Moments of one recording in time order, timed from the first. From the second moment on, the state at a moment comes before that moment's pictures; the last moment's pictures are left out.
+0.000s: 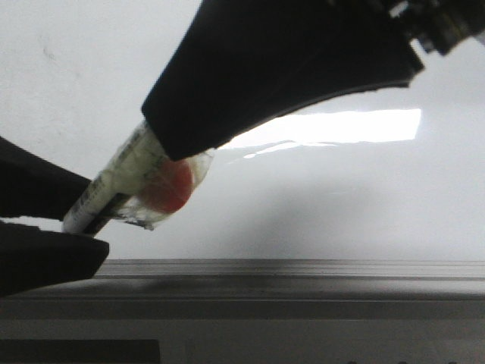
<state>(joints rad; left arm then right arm) -1.04 0.88 -0.27 0.15 -0.12 0.31 1.00 1.09 -0.78 0.31 0.39 -0.27</state>
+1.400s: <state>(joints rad) -0.85 0.79 -0.27 -0.01 -0.17 0.31 0.61 1.15 -1.09 0.24 0.69 -0.23</state>
